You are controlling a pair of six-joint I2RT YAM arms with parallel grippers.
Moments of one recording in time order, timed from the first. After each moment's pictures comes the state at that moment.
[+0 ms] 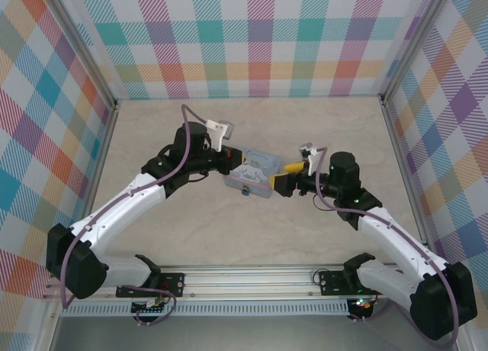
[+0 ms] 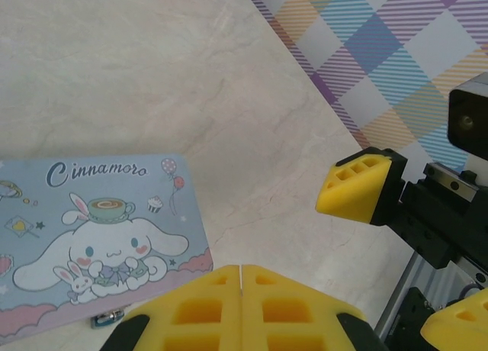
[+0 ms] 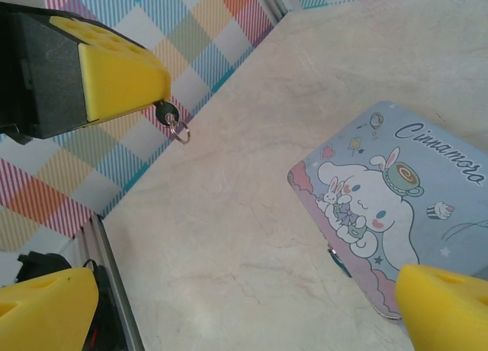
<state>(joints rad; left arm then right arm) -0.61 1.30 1.13 -0.33 0.36 -0.39 0.41 0.98 0.60 0.06 -0.66 0.42</state>
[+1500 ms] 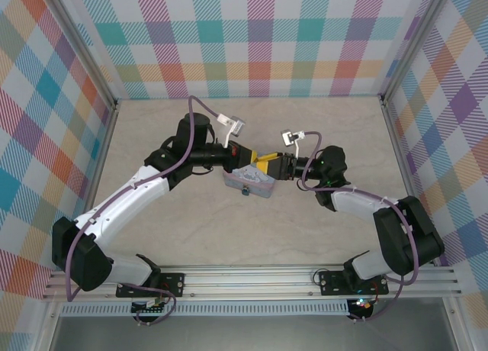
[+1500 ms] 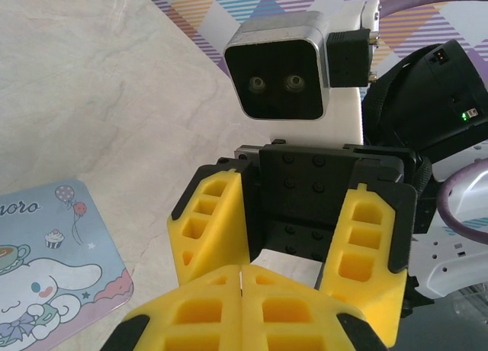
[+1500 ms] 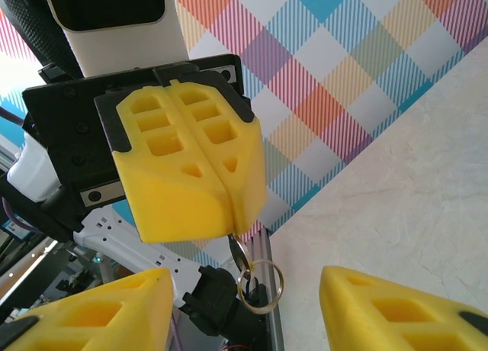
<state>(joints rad) -0.61 1.35 1.21 -0.32 0.61 -0.32 0.44 1.44 0.63 1.04 -1.04 1.00</state>
